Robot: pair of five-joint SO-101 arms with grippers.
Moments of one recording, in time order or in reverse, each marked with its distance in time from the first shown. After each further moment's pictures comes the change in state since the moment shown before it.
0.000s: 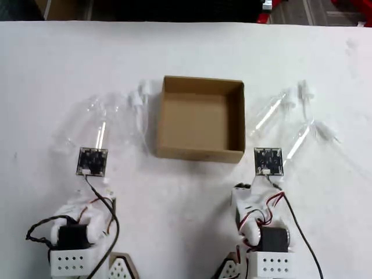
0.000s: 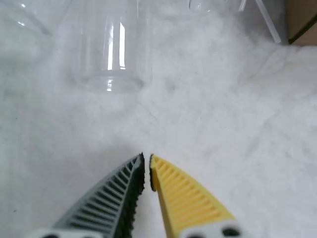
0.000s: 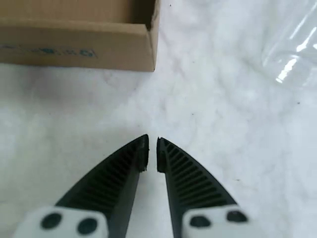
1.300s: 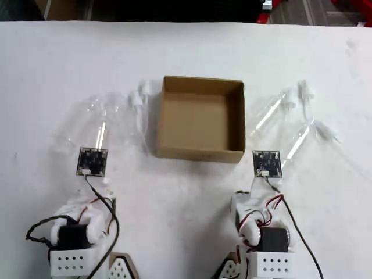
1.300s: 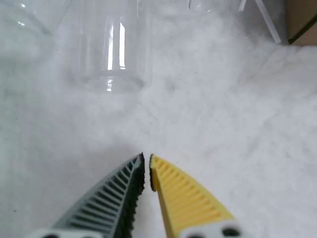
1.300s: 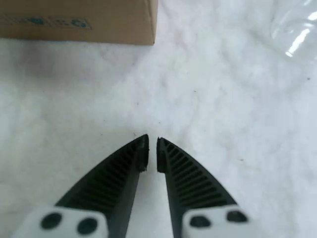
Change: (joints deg) left arm 0.0 0.0 0.0 0.0 -0.1; right arm 0.0 0.0 0.0 4.8 0.0
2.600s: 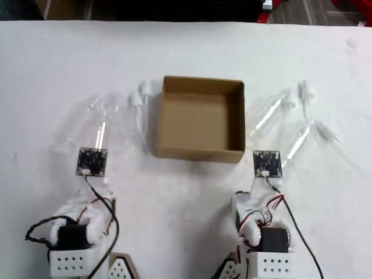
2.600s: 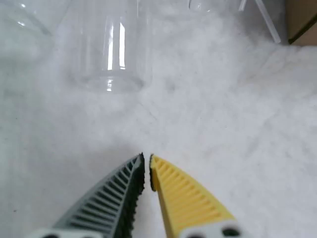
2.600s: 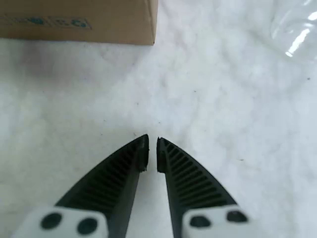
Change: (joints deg) left arm 0.0 0.0 0.0 0.0 0.0; right arm 0.0 0.0 0.0 0.0 0.0
